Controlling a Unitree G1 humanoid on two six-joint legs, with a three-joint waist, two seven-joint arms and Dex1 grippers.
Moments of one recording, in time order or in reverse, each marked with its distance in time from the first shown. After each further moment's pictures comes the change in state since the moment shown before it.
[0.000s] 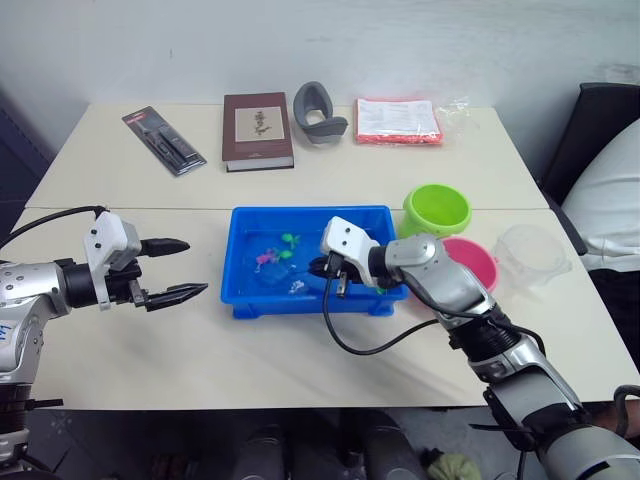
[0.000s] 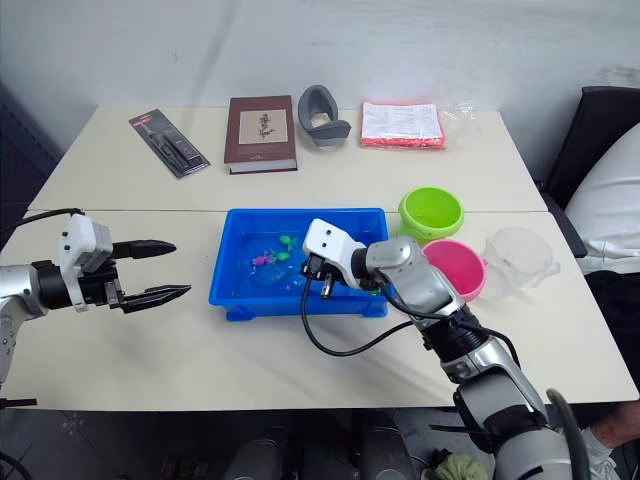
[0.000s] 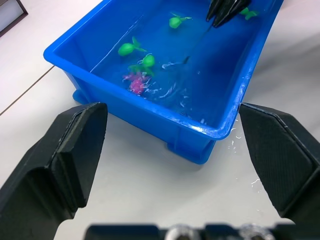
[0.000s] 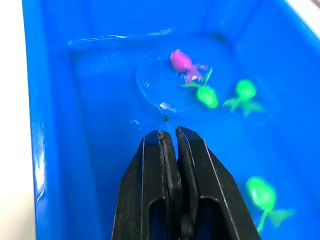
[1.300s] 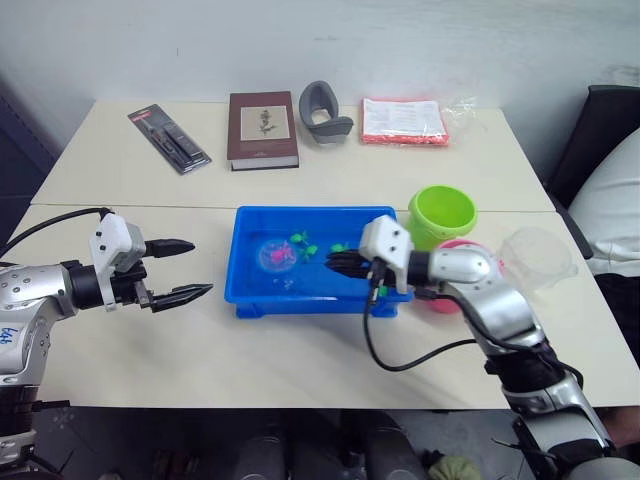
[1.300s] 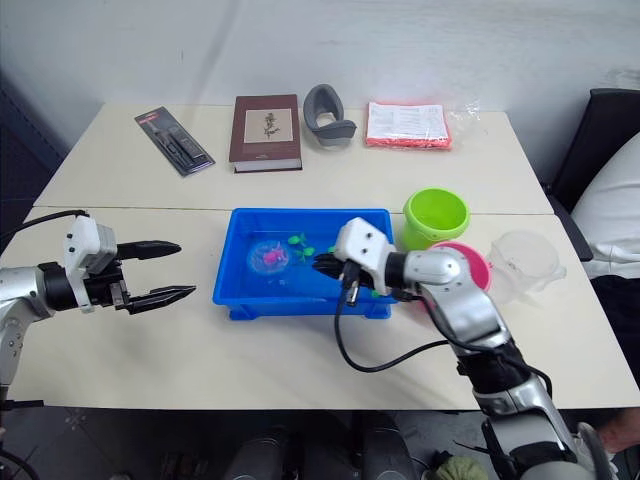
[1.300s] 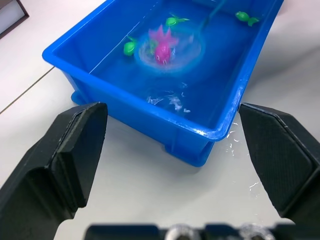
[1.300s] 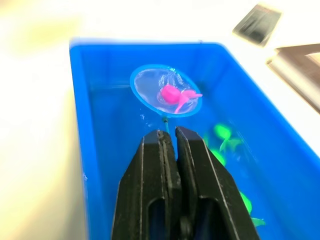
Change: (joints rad) left arm -0.001 -0.029 -0.003 -0.046 -0.001 -0.004 0.005; right arm 0.248 -0.127 -0.247 -0.310 0.172 -0.135 0.052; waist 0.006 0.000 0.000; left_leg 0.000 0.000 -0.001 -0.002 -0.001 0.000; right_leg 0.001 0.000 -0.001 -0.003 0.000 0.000
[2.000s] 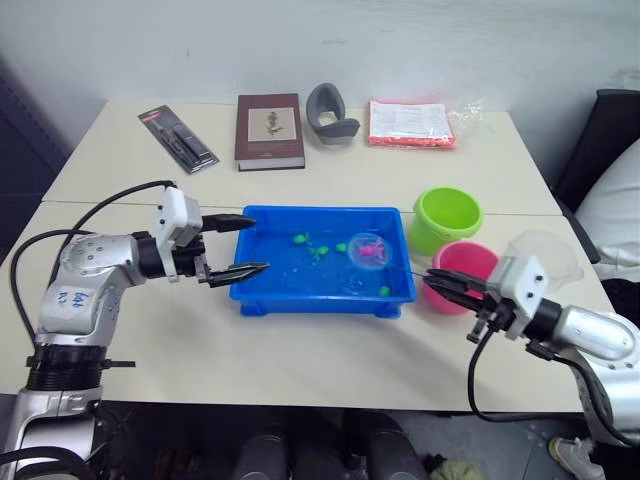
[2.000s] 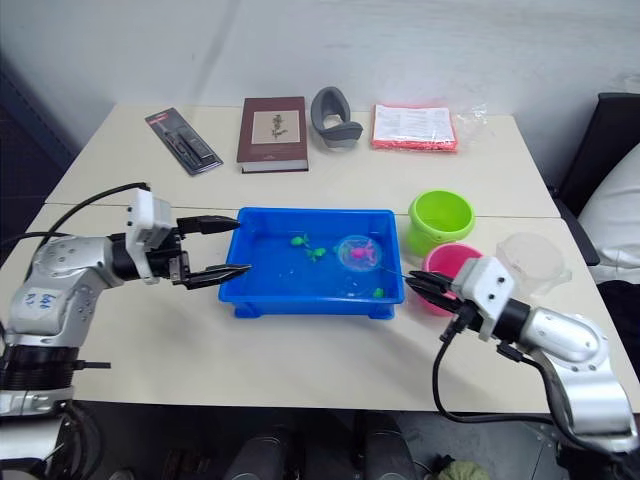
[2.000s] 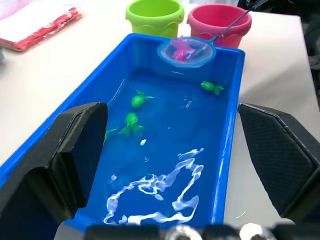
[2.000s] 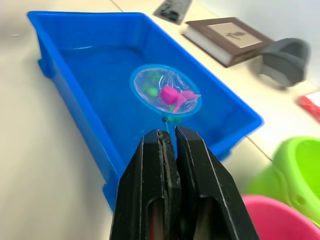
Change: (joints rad) left arm -0.274 -0.205 -0.194 0.088 0.004 -0.019 -0.029; right arm 0.543 -0.164 -0.445 -0.227 0.108 -0.203 -0.050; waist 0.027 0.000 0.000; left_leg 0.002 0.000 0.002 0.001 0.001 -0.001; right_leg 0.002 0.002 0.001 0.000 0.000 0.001
